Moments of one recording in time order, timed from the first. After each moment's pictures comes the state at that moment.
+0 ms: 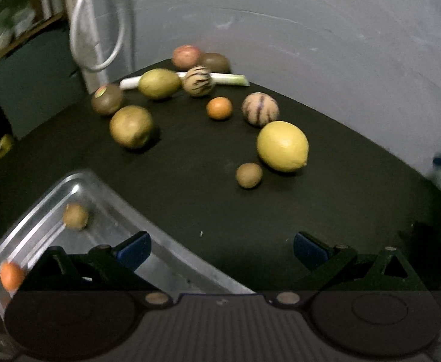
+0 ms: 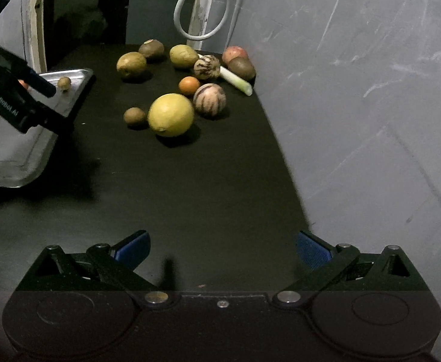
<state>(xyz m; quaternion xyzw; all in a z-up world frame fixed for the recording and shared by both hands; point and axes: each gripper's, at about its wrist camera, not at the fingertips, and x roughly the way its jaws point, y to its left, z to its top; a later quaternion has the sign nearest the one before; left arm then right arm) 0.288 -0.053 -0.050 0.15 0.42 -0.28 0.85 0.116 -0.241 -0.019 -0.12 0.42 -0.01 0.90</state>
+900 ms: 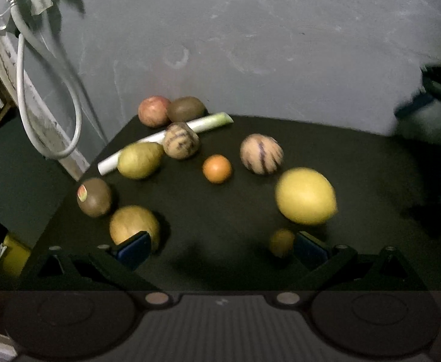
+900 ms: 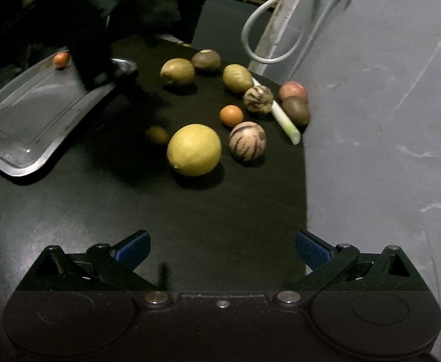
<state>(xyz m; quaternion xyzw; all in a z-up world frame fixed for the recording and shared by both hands) 0.361 -0.095 -0.027 0.29 0.35 -0.35 0.82 0.177 -0.243 -0.018 -0.23 0.39 0.13 0.88</state>
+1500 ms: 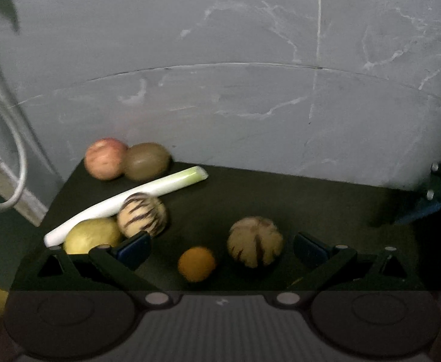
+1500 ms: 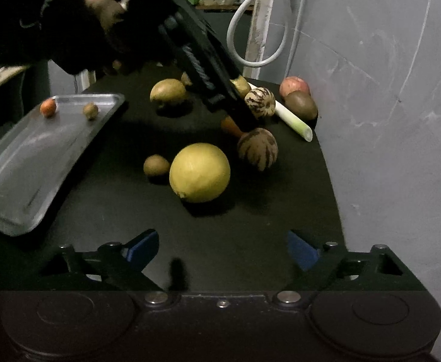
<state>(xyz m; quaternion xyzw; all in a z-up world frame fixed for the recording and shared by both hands) 0.438 -0.184 -0.037 0.28 0.36 -0.43 0.78 0.202 -0.245 -0.037 -0.11 0.38 0.13 0.91</state>
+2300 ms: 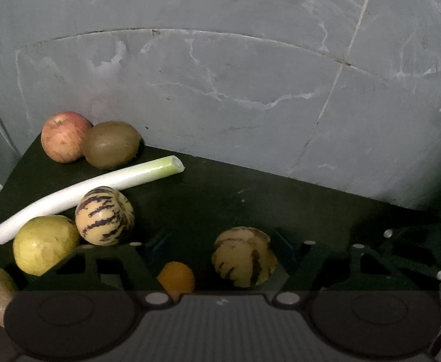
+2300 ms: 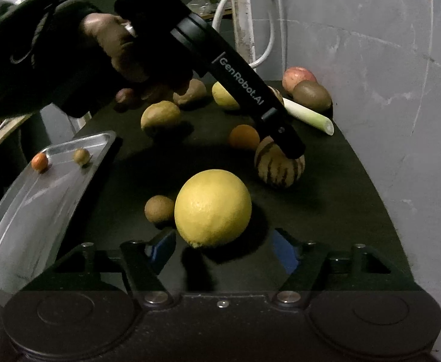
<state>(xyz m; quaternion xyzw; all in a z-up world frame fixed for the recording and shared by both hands) 0.478 -0.201 -0.061 0.23 0.44 -0.47 0.73 0.249 -0.233 -0.056 0.02 0.37 0.13 0.92</state>
